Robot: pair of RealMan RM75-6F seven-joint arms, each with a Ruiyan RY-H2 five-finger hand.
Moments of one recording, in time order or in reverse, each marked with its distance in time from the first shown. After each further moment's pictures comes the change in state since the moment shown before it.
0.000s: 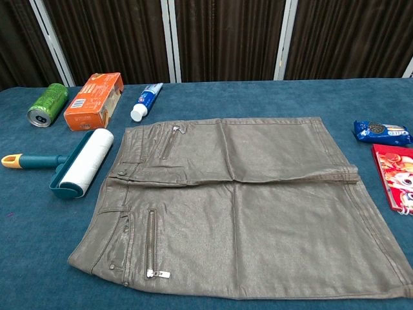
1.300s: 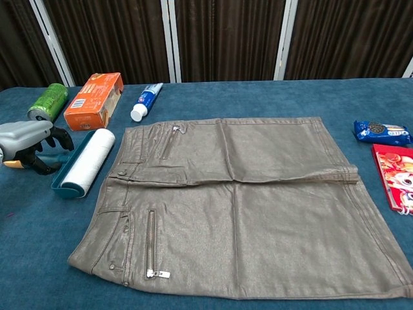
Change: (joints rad) left arm -0.323 -0.560 -0.130 0.704 -0.285 -0.553 0.078; right arm 0.003 0.009 0.001 -0.002 0.017 -0.014 0.027
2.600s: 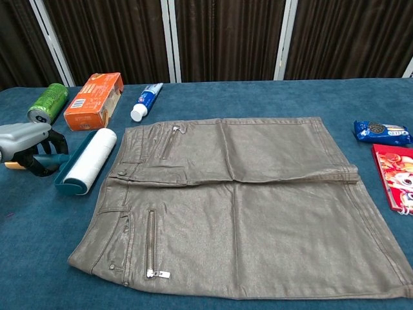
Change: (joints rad) left arm 0.003 0.011 -0.008 0.003 -0.010 -0.041 0.015; right arm 0.007 0.001 0.000 0.003 0.007 -0.017 0.012
